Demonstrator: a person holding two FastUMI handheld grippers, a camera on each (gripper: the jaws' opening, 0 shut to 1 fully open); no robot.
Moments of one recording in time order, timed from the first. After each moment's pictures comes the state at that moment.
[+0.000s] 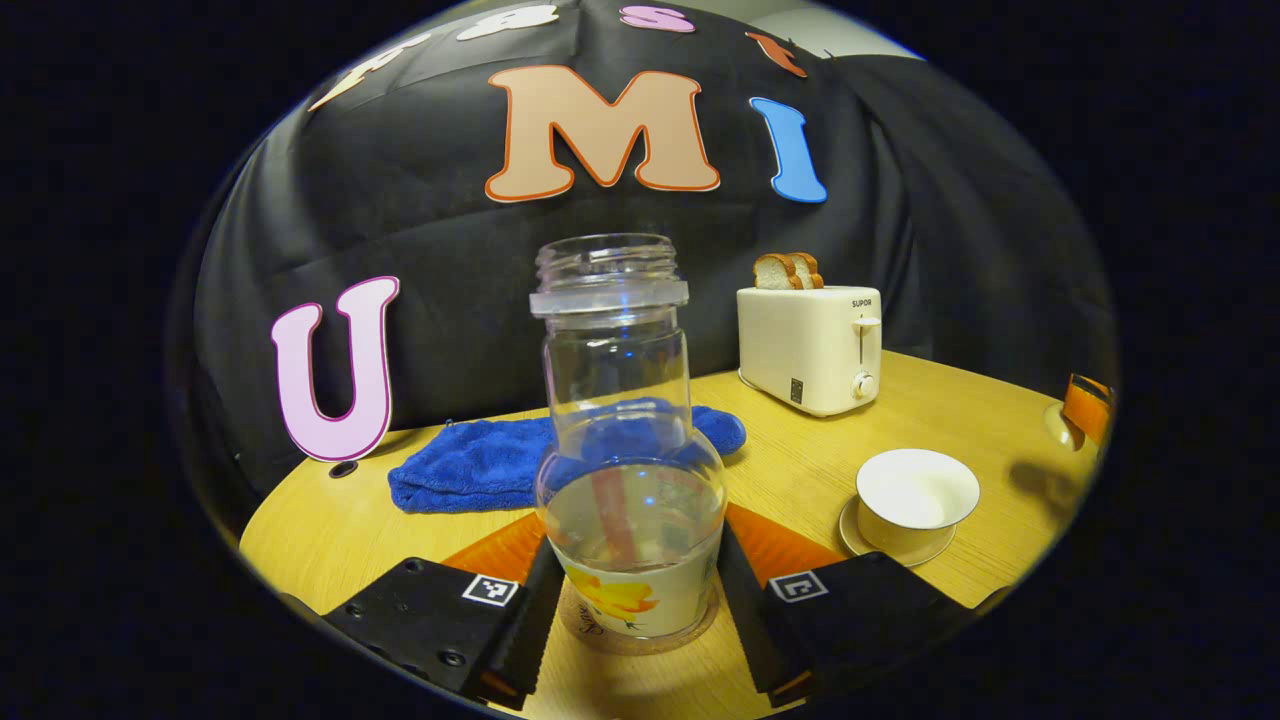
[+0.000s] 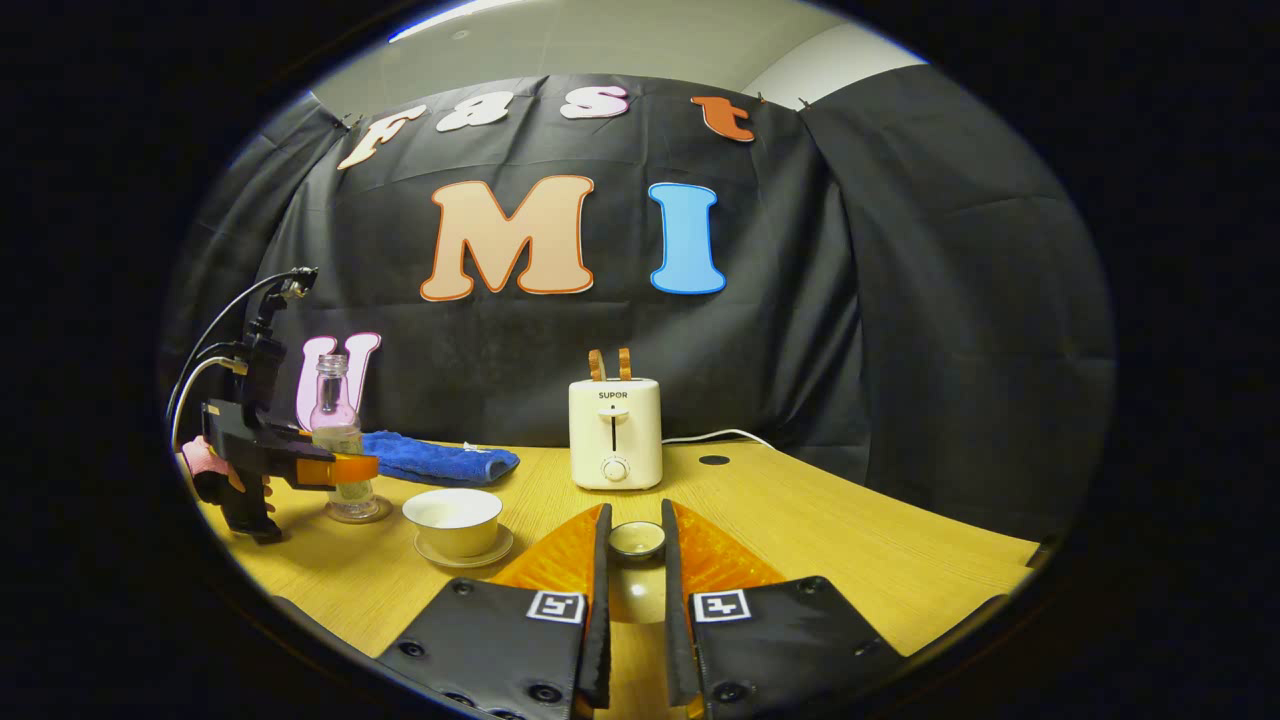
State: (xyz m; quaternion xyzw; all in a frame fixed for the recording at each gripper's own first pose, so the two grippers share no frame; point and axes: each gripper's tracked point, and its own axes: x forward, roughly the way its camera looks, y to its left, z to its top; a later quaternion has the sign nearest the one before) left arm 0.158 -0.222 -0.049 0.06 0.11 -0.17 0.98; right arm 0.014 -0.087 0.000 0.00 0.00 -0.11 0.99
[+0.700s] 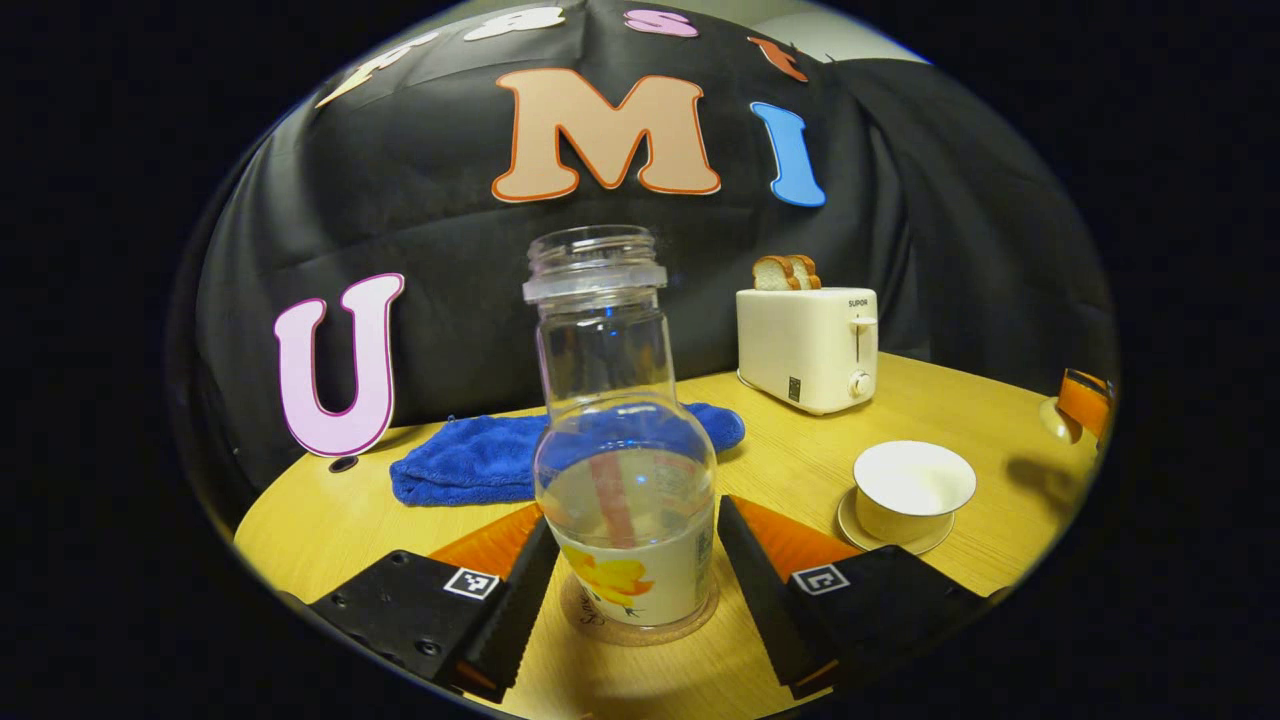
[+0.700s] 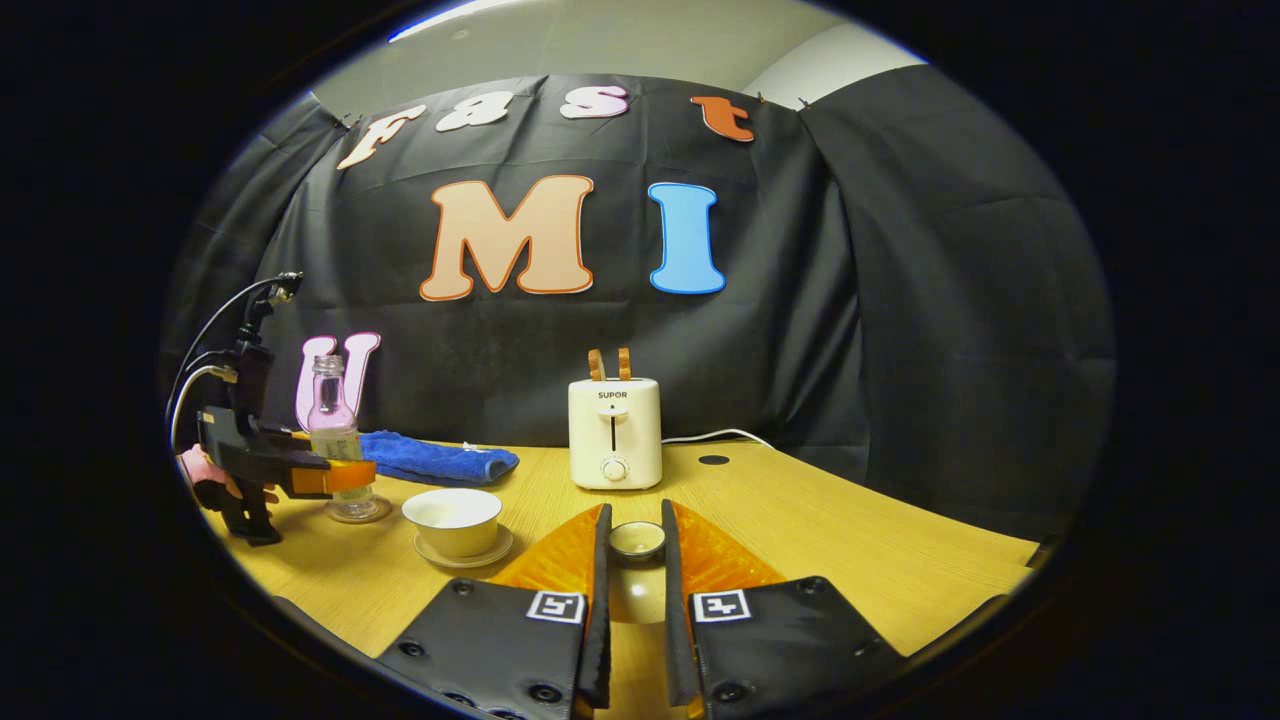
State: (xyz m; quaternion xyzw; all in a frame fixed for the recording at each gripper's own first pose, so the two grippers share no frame) left arm 0.150 -0.220 -0.055 0.06 0.11 -0.18 0.98; right arm 0.014 -0.087 0.000 -0.01 0.00 -0.11 0.99
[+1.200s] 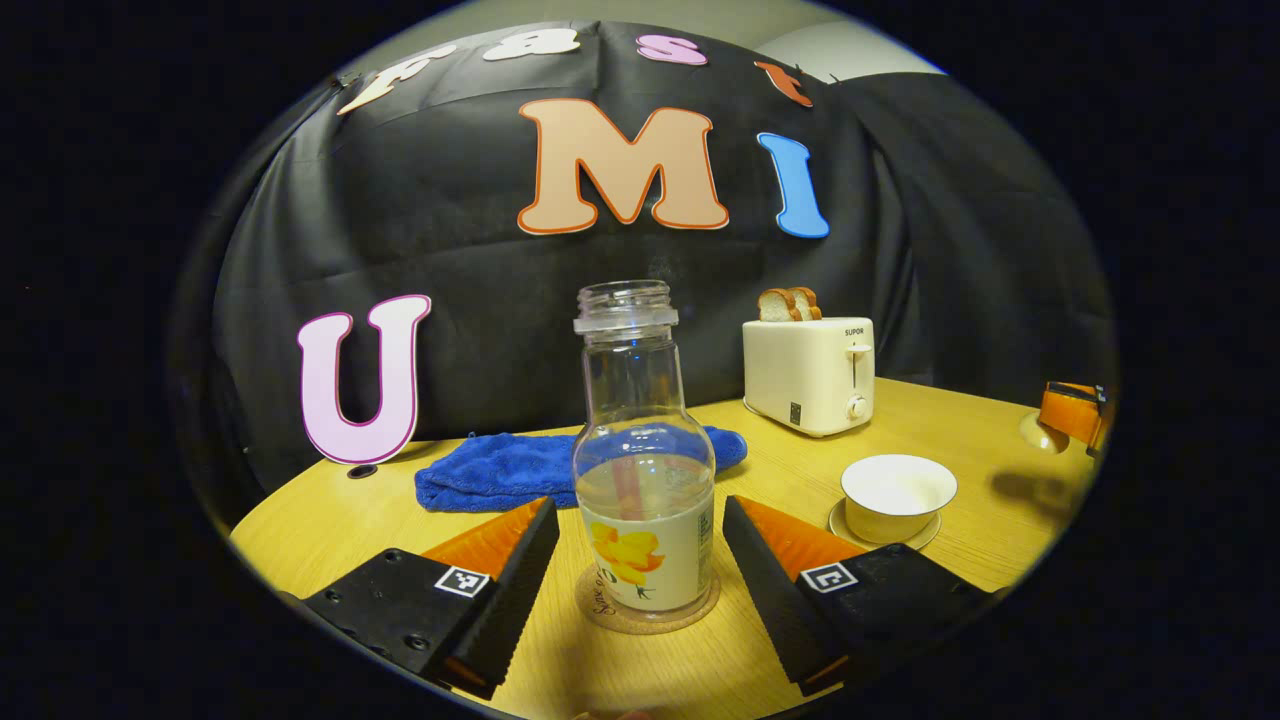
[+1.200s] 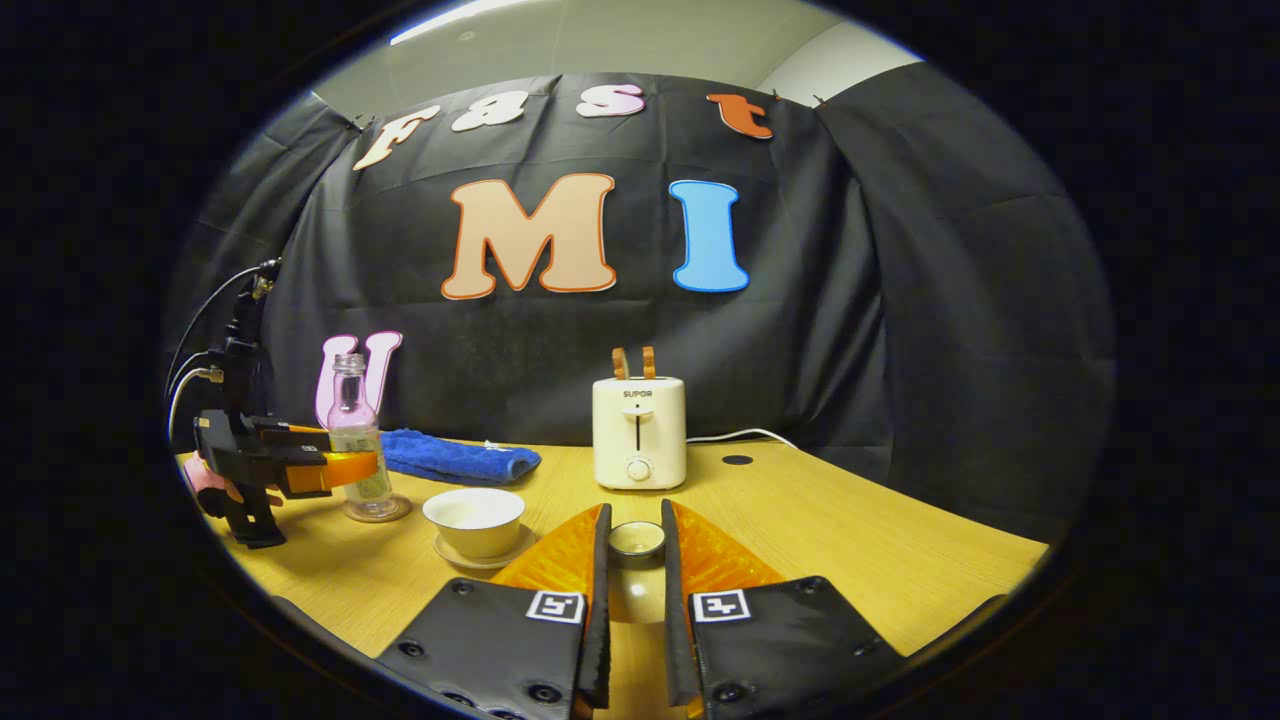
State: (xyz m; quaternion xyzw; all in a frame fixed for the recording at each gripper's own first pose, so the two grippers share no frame) left arm 0.131 -0.205 -0.038 0.04 0.05 -0.16 0.98; right arm 0.025 -0.065 -0.001 0.00 0.00 -0.07 1.00
